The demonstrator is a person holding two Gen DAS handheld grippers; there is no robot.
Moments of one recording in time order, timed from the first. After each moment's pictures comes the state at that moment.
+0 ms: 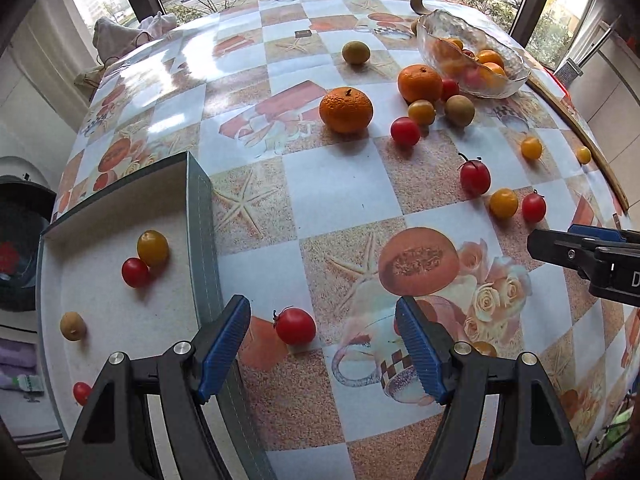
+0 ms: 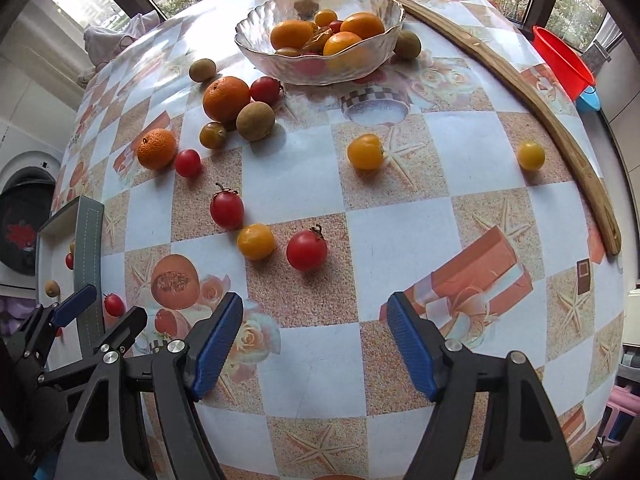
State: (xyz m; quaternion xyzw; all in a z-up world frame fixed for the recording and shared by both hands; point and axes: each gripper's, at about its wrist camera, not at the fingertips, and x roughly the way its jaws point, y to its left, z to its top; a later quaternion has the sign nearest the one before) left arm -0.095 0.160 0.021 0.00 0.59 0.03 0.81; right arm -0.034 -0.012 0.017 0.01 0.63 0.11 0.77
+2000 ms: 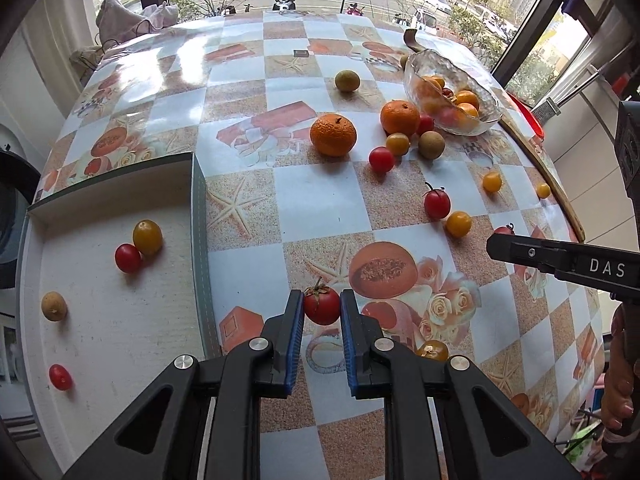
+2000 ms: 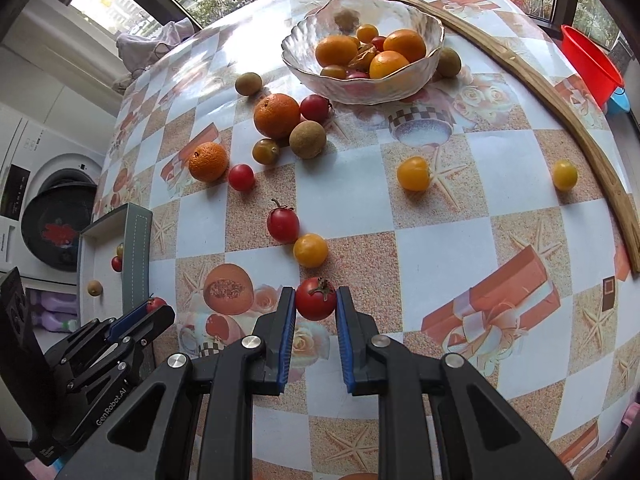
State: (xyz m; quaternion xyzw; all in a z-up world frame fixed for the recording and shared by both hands) left arm -0.114 0.178 0.050 -0.09 0.56 -0.01 0.82; right arm -0.033 0.002 0.041 0.05 0.63 0.18 0.76
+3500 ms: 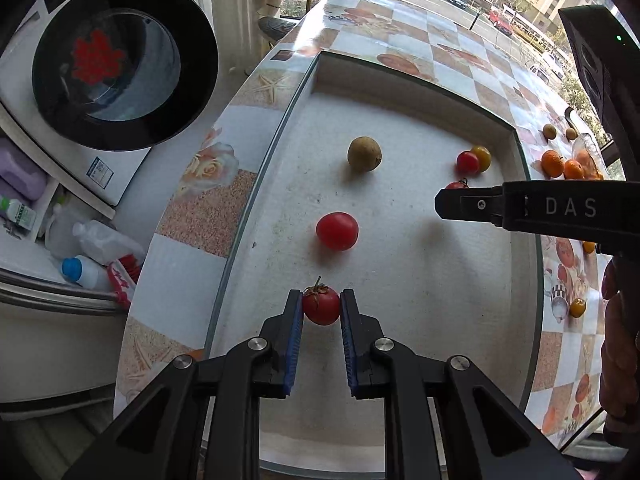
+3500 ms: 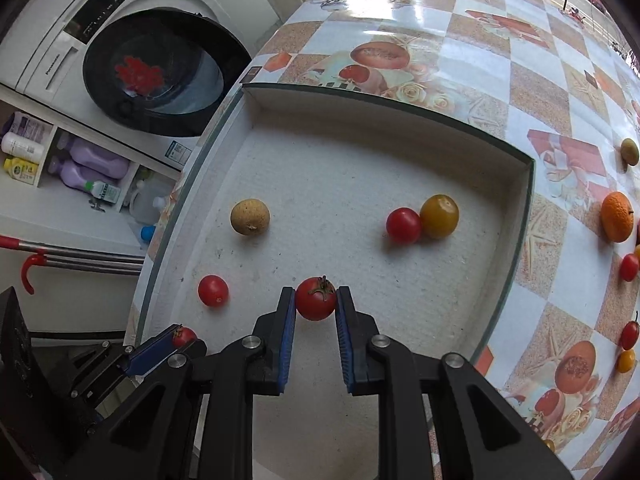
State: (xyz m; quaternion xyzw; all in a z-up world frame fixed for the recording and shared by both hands) left arm -0.251 0.355 0.030 -0.19 0.56 0.18 0.79; right arm -0.106 0.296 0.020 -0.13 0.63 0.37 0.67
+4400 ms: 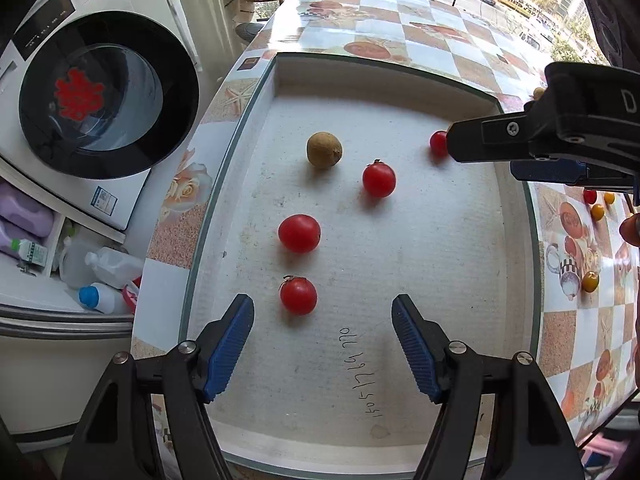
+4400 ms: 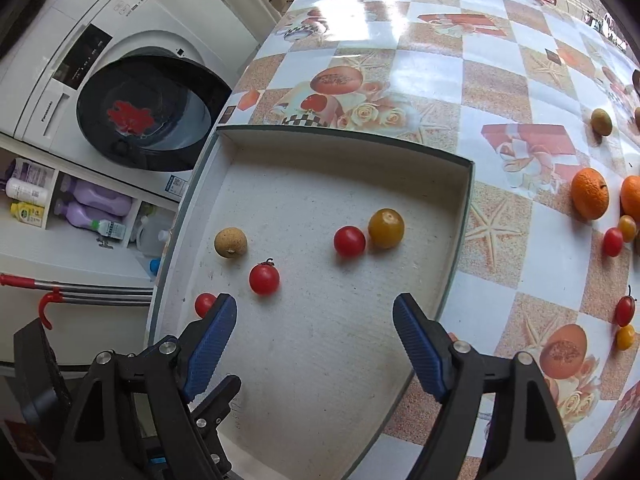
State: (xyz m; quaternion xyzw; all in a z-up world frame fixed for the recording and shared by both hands) left arm -0.232 0.331 0.035 -0.12 0.58 0.16 0.79; right arm -0.084 0.252 0.040 -0.05 0.63 0.34 0.70
